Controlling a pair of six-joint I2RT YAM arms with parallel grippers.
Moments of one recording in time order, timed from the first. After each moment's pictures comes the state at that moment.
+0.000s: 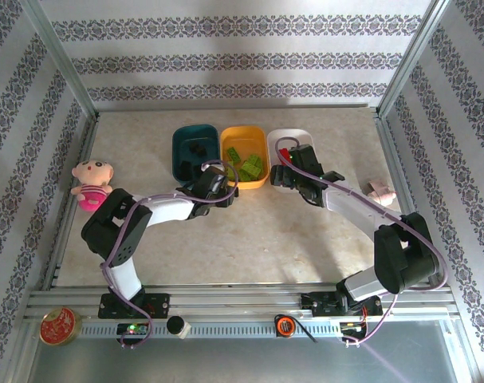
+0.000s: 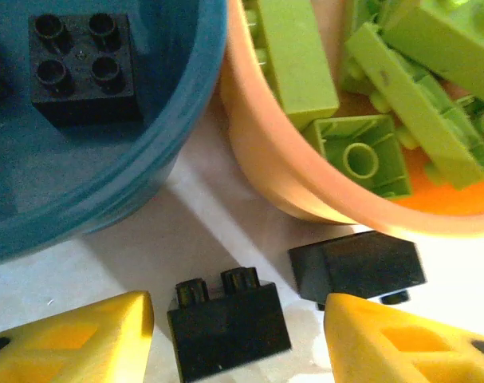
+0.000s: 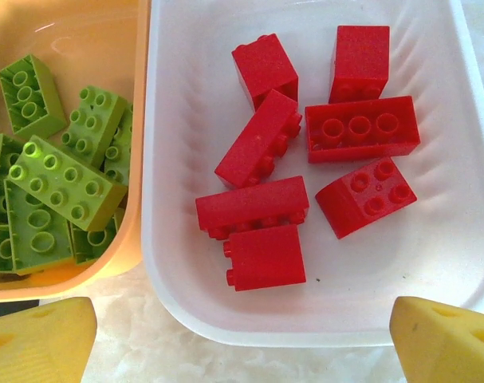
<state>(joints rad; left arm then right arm) -0.59 1.78 0.92 -0.01 -0.17 -0.48 0.42 1.47 0.95 -0.33 0.15 0.44</state>
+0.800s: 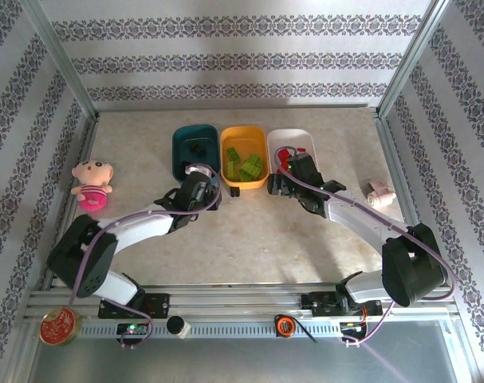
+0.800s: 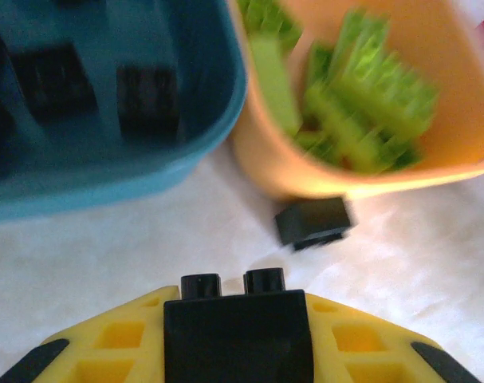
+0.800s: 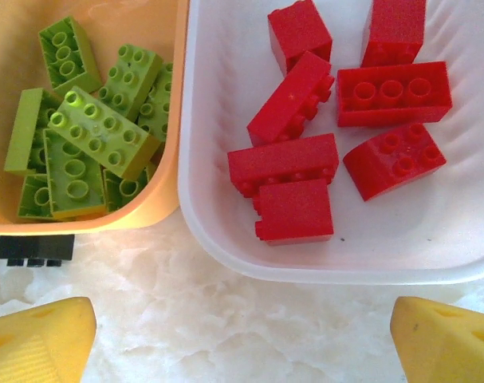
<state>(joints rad) -0.58 1.45 0.75 0.01 -0.15 -0.53 0.48 1.38 0.87 -0.32 0.14 0.45</state>
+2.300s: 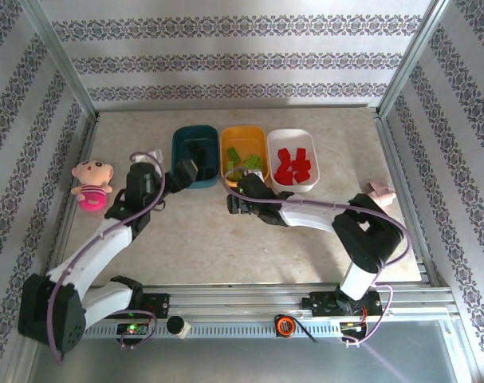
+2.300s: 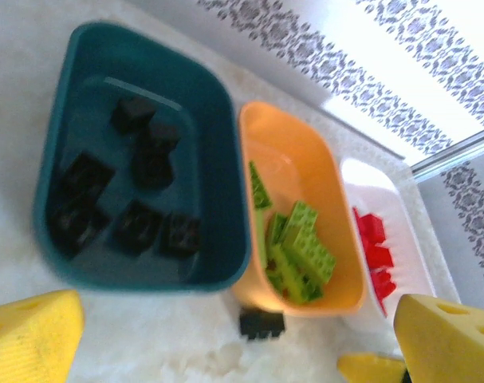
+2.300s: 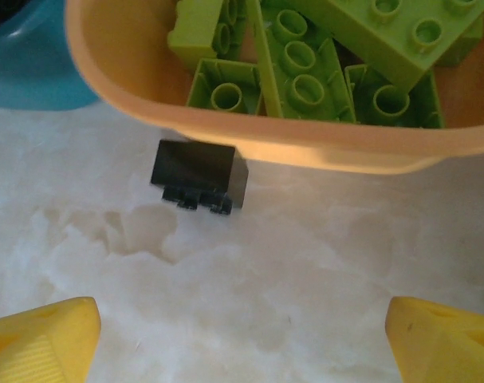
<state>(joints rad) -0.27 1.04 0.62 0.00 0.08 -0.68 0.78 1.74 0.95 -0.10 0.20 0.58</state>
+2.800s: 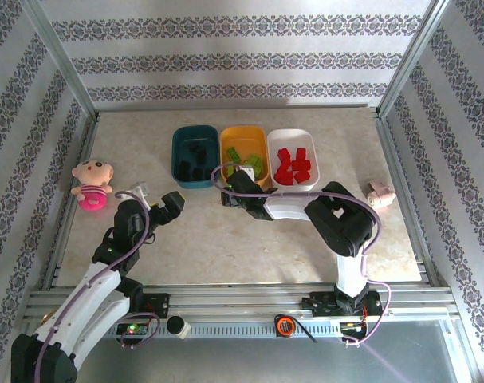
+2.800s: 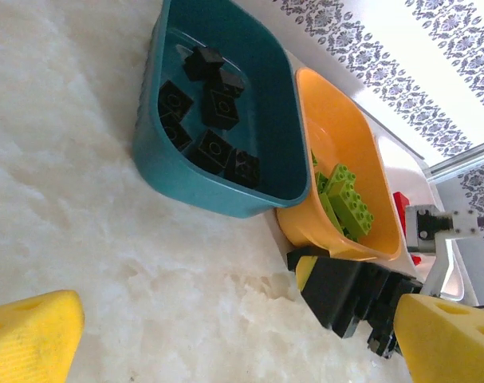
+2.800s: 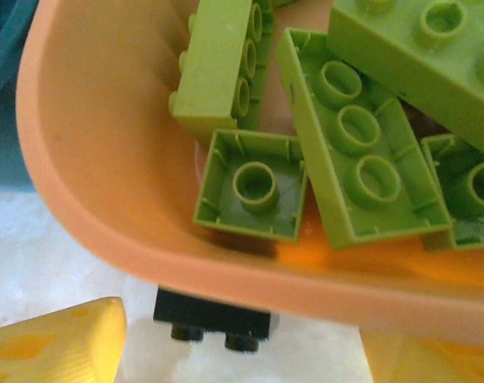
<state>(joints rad) -0.27 0.65 0.34 -0.11 0.03 -0.74 0.78 1.94 1.07 0.02 0.25 0.60</state>
